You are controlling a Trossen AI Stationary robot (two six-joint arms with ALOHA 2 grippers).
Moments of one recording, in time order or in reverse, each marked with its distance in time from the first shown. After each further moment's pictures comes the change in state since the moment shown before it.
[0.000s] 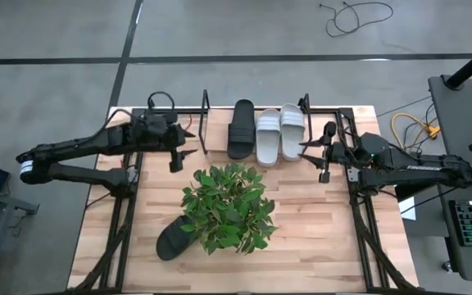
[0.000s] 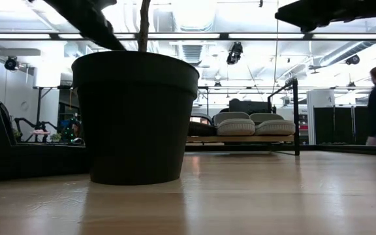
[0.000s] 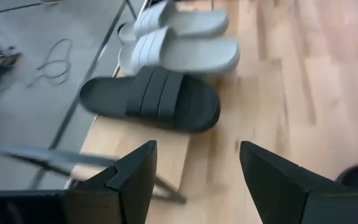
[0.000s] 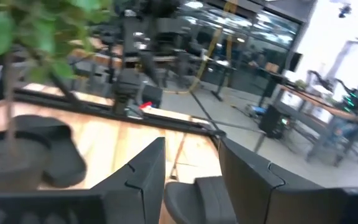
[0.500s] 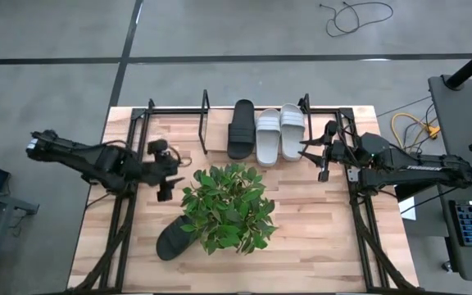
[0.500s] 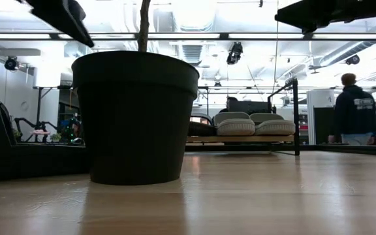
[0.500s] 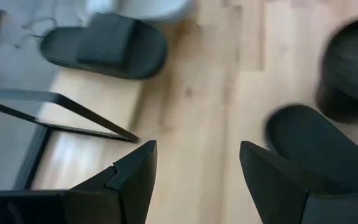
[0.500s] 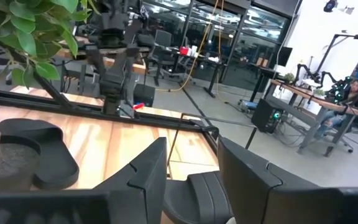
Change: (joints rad) left arm -0.544 0.012 0.069 -0.370 -0.402 -0.452; right arm 0.000 -0.001 0.000 0.001 0.045 0.023
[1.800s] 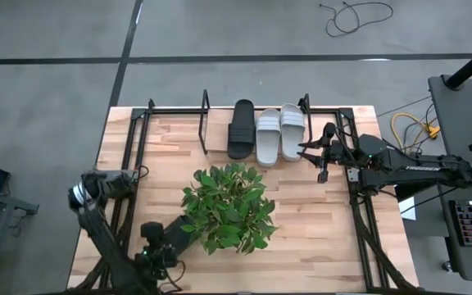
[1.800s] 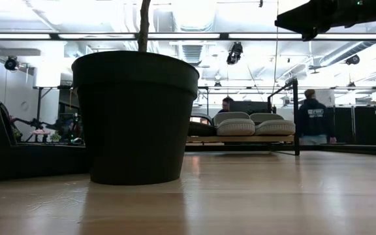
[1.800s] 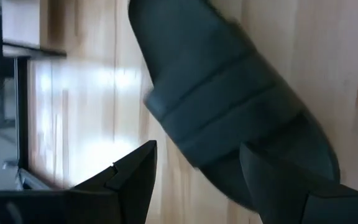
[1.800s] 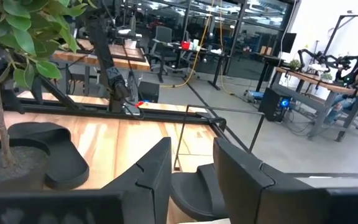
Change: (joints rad) left arm -0.770 0.973 0.503 -0.577 -0.040 -0.946; right arm 0.000 0.002 -0.028 0.009 0.000 0.081
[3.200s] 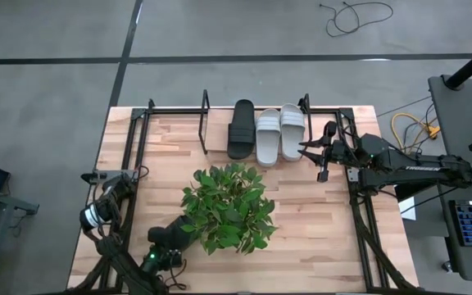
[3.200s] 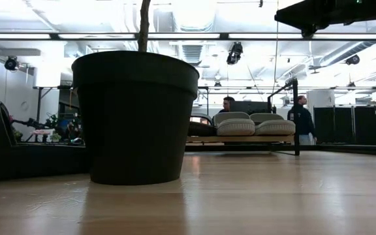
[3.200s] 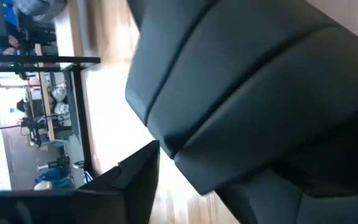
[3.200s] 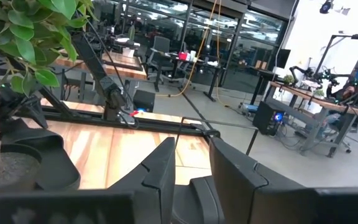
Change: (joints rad) left arm -0.022 0.242 -0.054 -0.031 -0.078 0.011; right arm 0.000 0.000 -0.002 0.050 0.000 -0.054
